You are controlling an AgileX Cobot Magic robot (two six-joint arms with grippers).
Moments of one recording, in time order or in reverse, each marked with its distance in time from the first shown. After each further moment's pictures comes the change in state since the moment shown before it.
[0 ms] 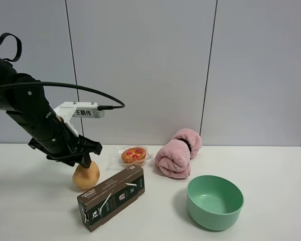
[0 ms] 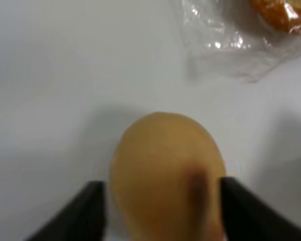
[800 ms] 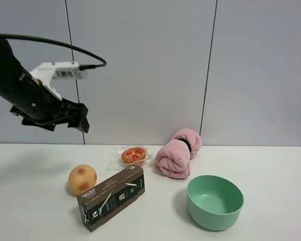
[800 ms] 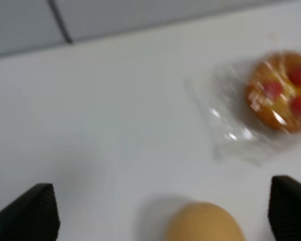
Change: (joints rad) left arm 0.095 -0.216 0.000 0.018 0.010 0.032; right arm 0.000 0.000 0.000 0.000 0.000 0.000
